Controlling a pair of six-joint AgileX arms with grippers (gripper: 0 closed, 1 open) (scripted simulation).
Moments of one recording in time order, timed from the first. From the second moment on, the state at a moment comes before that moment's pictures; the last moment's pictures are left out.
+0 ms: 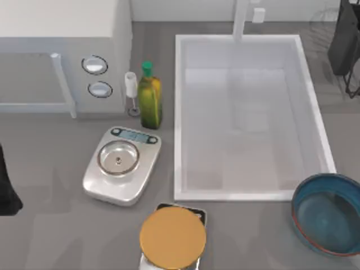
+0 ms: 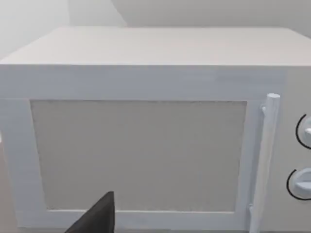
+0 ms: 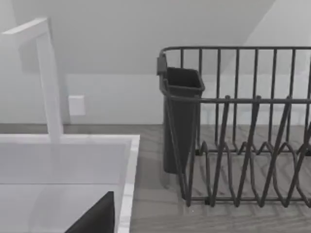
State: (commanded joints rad) left arm 0.00 0.00 0.00 0.00 0.00 0.00; right arm 0.00 0.00 0.00 0.00 0.00 0.00
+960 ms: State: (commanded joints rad) left arm 0.00 0.00 0.00 0.00 0.00 0.00; right arm 0.10 0.96 0.68 -0.80 0.01 0.10
